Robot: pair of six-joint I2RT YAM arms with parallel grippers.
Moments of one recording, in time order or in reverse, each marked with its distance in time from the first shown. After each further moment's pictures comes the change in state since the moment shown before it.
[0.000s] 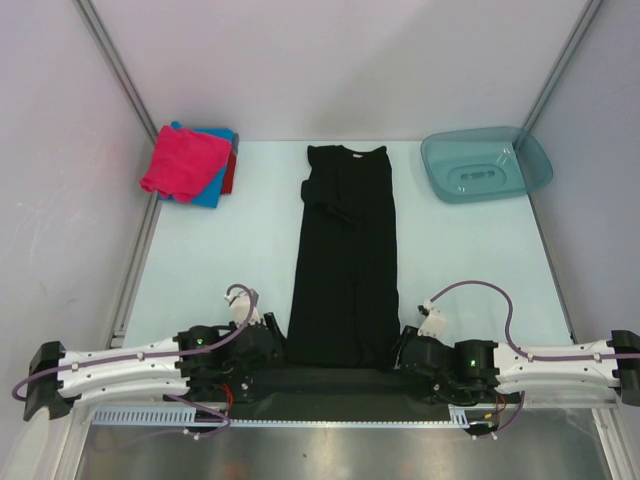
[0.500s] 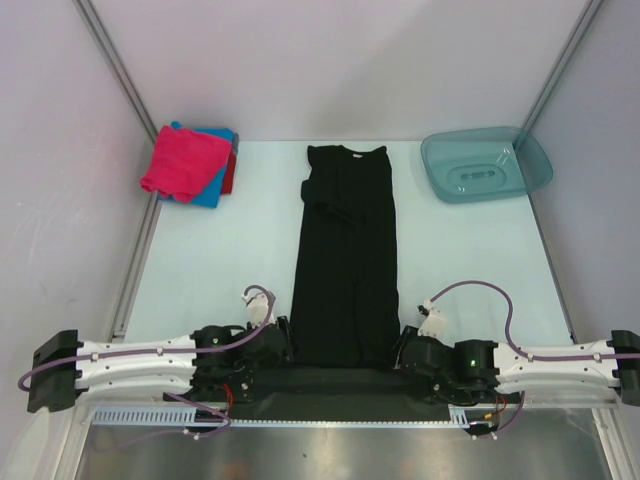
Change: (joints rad) left arm -0.003 0.165 -0.033 0.254 0.087 0.055; right arm 0.000 0.000 0.000 0.000 0.000 0.000
